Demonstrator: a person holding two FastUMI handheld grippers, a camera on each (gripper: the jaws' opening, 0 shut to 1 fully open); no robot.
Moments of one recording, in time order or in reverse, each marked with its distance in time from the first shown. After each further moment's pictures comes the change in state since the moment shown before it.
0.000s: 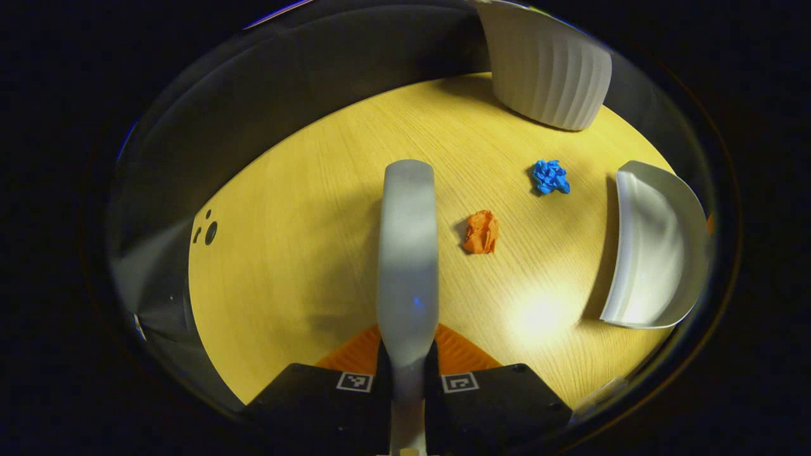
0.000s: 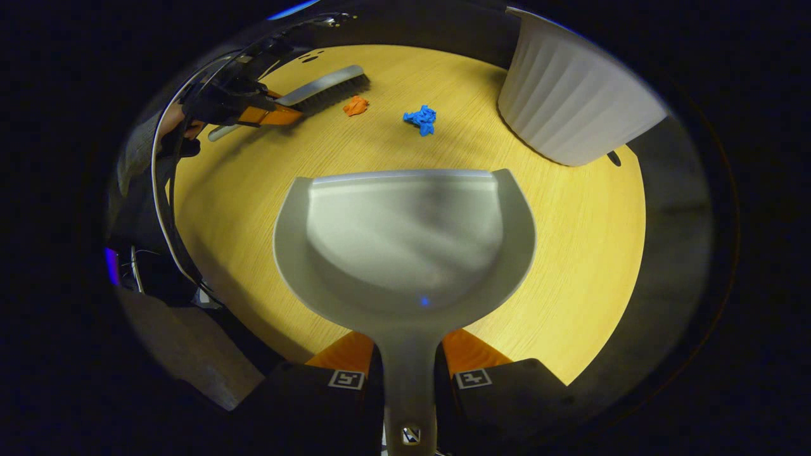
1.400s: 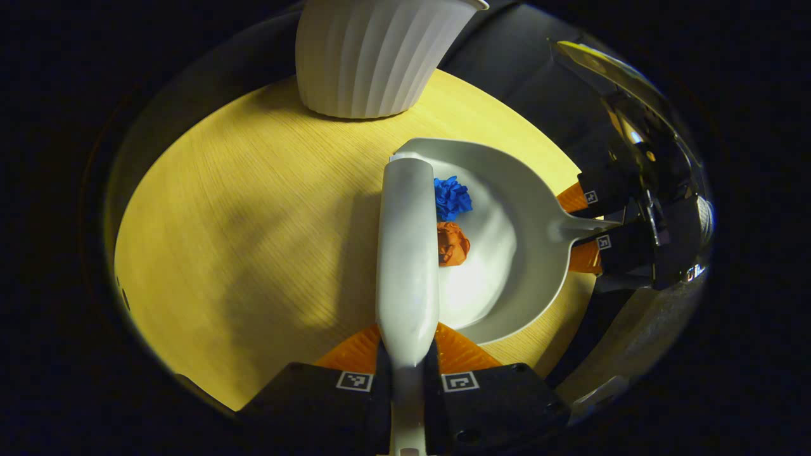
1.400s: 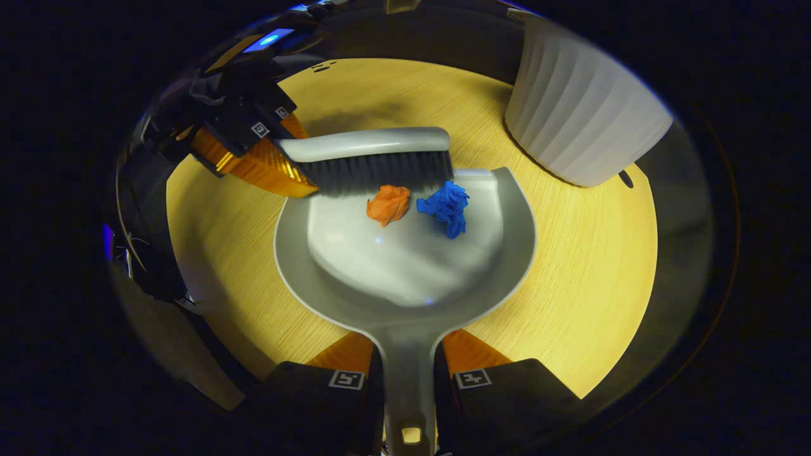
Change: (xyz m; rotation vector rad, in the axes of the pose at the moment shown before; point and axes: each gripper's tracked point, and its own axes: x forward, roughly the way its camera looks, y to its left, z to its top) left arm -0.063 -0.160 0.016 0.227 0.052 -0.547; right arm 0.050 -0.012 0.021 -0.061 -0.168 0.018
